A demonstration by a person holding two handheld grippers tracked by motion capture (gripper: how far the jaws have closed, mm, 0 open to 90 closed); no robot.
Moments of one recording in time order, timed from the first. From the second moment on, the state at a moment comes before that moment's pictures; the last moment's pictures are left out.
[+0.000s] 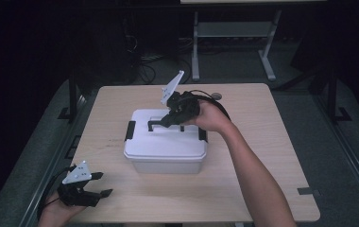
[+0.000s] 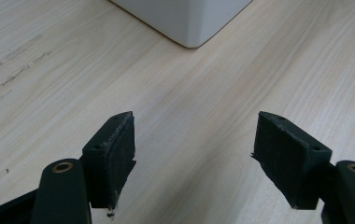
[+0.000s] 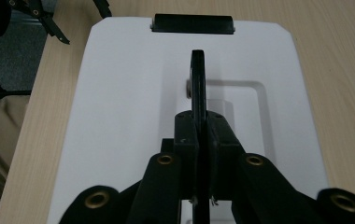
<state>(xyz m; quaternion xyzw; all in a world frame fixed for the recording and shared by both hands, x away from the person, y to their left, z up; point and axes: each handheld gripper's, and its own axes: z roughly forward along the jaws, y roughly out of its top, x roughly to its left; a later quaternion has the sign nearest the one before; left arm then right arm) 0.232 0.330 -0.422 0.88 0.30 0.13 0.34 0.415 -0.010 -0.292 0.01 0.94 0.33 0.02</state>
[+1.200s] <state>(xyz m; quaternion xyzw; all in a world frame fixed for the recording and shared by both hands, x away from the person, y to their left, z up) 0.230 0.330 -0.421 0.88 0.30 0.13 0.34 0.408 -0.022 -0.289 0.03 0.93 0.36 0.00</state>
